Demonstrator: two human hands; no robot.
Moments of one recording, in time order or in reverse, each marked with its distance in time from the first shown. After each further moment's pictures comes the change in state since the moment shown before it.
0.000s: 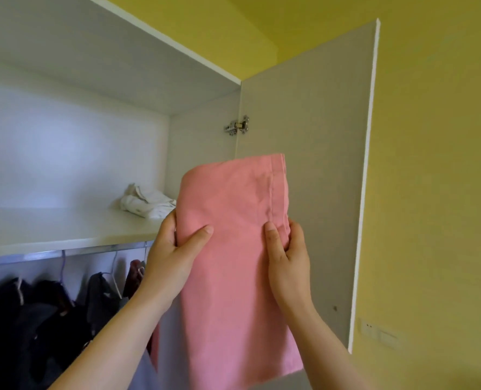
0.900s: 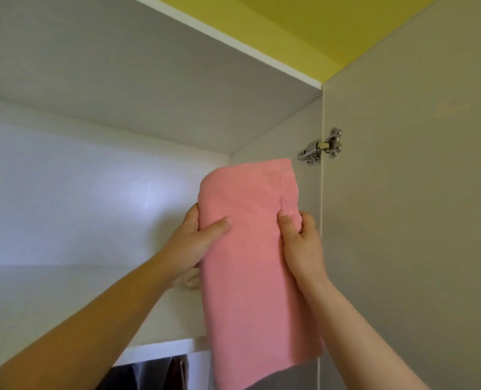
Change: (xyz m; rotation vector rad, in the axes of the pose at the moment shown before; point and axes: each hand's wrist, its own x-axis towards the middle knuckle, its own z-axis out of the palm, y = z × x) left_hand 0.279 -0.087 -0.047 0.159 -0.049 -0.038; right_hand 0.250 0.138 0.222 0.142 -0.154 -0.040
